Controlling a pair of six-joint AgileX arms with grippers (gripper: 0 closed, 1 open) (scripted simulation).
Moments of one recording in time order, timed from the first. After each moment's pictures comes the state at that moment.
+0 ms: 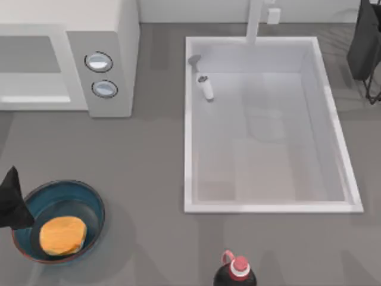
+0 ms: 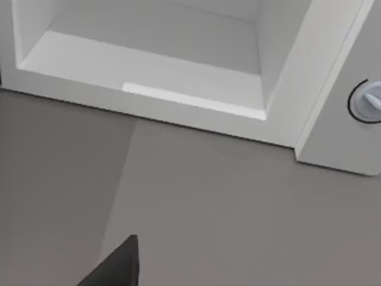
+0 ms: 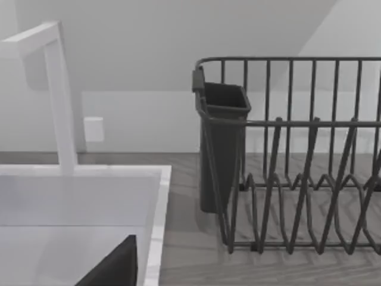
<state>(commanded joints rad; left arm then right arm) -0.05 0.19 0.09 -0.18 -0.04 -0.22 0.00 0.00 0.00 0.00 0.00 0.00</state>
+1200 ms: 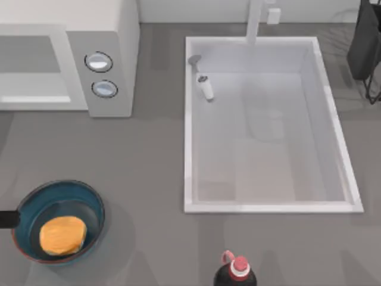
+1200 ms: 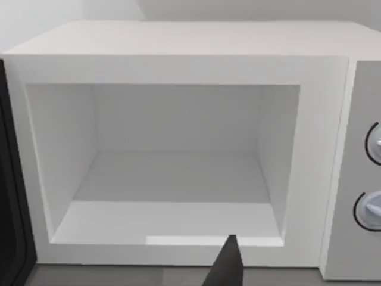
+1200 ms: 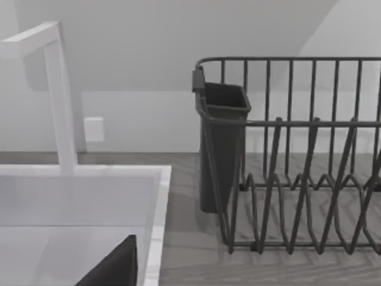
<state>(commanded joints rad) 0.00 0.00 0.00 0.00 0.00 0.00 0.00 0.00 0.00 0.00 0.00 0.00</state>
